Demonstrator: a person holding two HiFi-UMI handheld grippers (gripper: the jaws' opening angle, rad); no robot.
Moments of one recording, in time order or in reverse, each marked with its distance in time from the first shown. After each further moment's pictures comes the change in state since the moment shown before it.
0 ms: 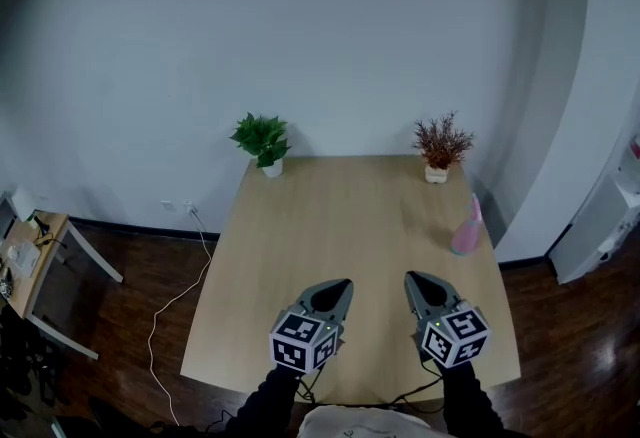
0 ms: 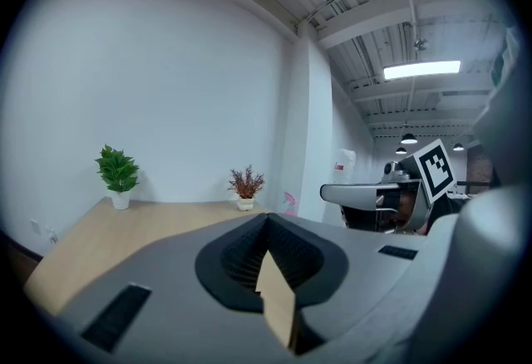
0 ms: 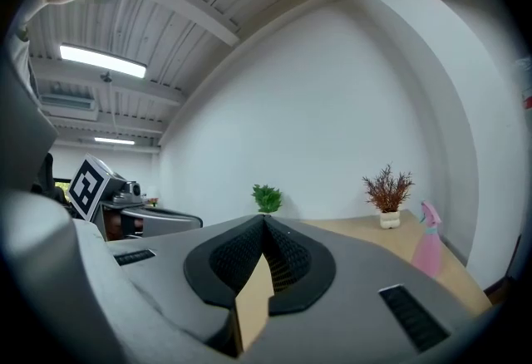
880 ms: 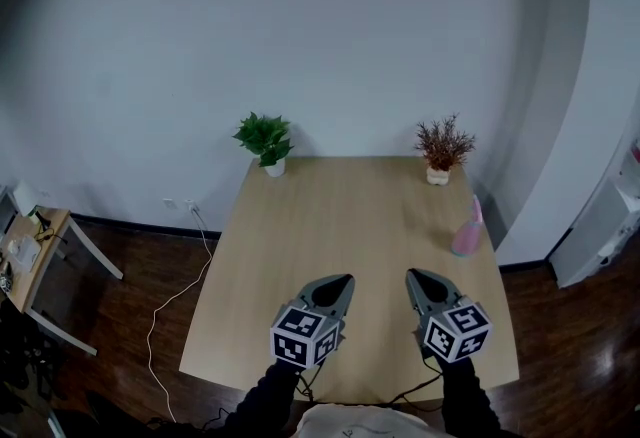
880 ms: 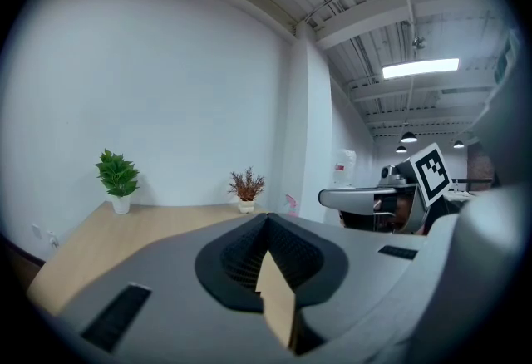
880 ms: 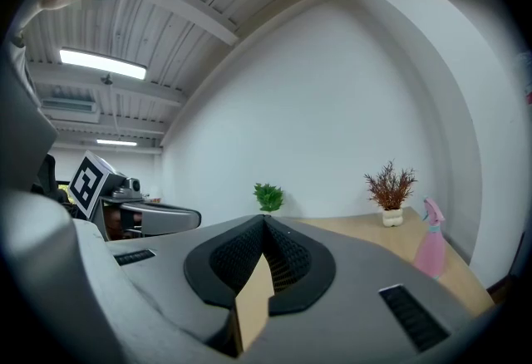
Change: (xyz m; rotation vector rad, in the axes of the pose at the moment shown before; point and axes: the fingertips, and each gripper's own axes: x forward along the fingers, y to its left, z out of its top) left arm 0.001 -0.002 0.006 0.017 -0.009 0.007; right arm 0.001 -0.005 -0.003 0.013 0.010 0.022
